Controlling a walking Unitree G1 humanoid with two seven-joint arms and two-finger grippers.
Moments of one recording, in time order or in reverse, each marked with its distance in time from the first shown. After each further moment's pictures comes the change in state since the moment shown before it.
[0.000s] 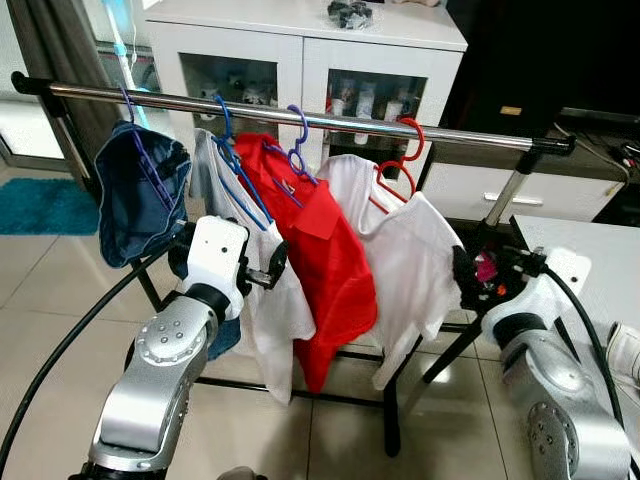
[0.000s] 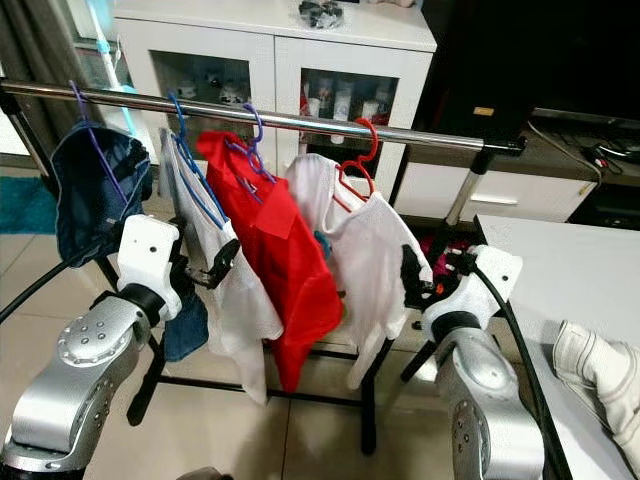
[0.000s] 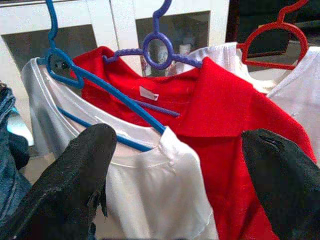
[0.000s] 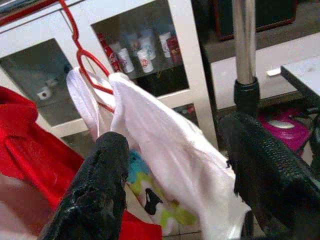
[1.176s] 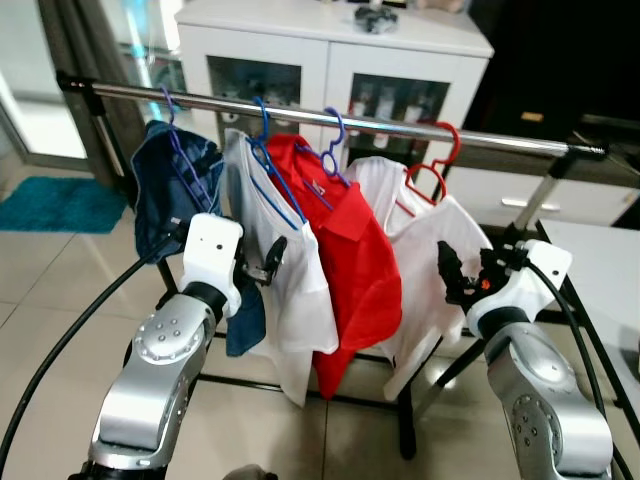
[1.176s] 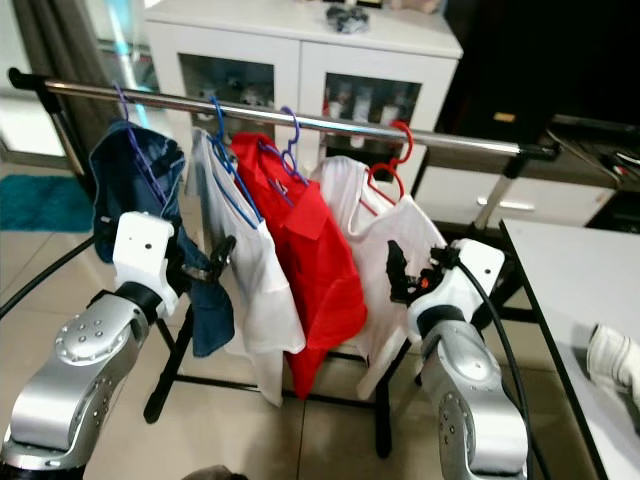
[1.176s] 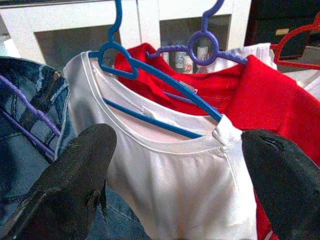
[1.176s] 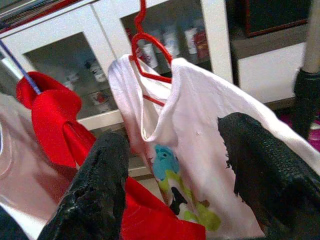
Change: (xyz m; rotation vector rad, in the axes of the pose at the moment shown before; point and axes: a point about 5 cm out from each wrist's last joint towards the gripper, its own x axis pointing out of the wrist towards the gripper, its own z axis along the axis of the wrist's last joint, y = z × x) left arm 0.000 0.003 0.001 -0.011 0.000 0.024; right arm 0.007 0.011 -0.002 0.007 0.001 0.015
